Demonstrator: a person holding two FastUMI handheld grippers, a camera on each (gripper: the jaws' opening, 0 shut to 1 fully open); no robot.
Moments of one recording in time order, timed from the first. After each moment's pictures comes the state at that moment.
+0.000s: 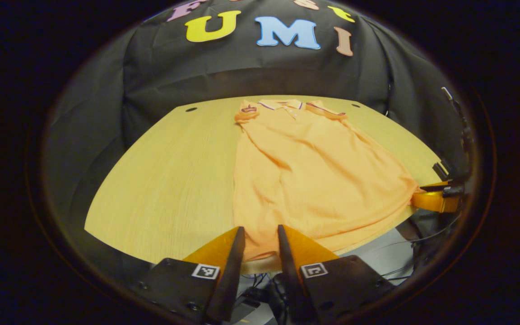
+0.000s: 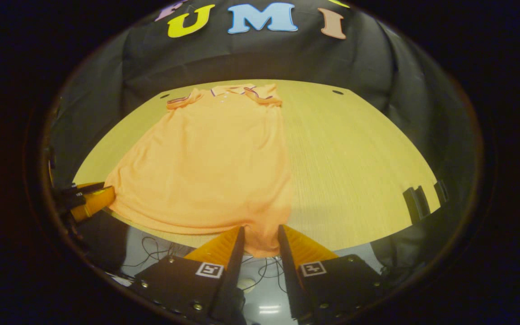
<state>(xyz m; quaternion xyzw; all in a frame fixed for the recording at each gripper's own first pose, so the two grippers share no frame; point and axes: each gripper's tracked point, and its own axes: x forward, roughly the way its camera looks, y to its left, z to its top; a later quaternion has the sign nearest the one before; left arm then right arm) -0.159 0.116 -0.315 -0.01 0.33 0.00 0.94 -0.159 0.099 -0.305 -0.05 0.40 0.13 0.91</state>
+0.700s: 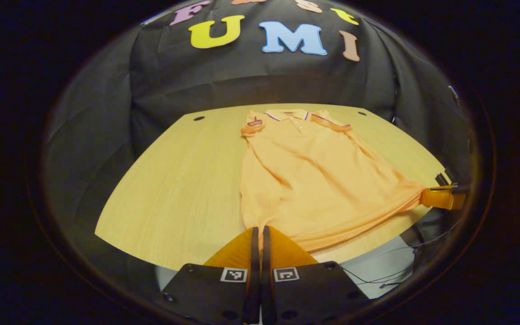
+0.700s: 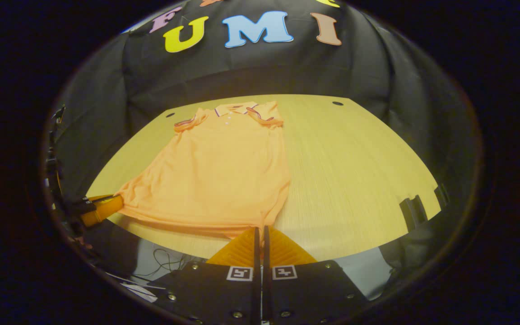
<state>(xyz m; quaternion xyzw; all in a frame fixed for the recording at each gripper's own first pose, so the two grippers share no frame) -0.146 0.112 -0.263 0.00 0.31 0.03 0.95 -0.144 0.109 -0.253 0.00 0.36 0.15 0.92</state>
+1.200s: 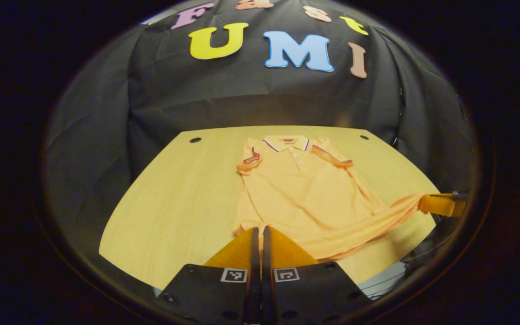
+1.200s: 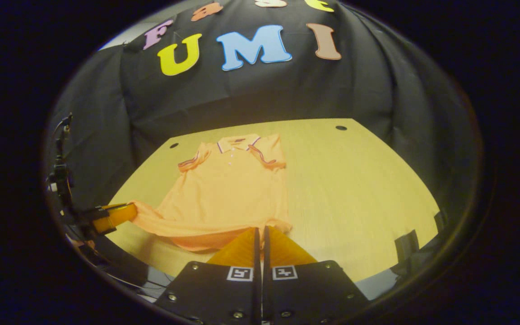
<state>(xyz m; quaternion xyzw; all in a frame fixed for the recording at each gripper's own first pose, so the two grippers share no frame) -0.061 0.109 -0.196 -0.03 0.28 0.03 0.96 -0.075 0.122 -0.179 0.02 0.30 0.17 0.94</state>
